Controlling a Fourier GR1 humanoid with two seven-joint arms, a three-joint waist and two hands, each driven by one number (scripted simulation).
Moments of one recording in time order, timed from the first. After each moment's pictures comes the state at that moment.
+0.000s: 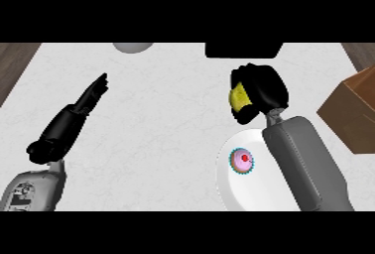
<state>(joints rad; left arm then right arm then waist) -0.21 0.21 0.04 -1.57 -0.16 -0.25 -0.05 -0.63 -0.13 0.15 -1.21 1.17 0.10 0.12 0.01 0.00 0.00</state>
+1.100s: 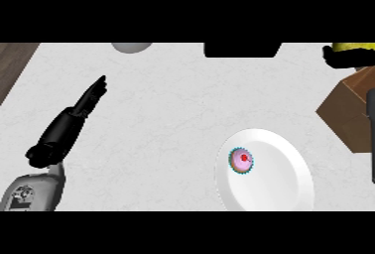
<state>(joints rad) -0.19 0.21 0.04 -1.58 -0.18 -0.26 -0.07 -0.73 -0.38 -0.32 -1.26 1.08 0.00 0.36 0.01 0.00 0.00</state>
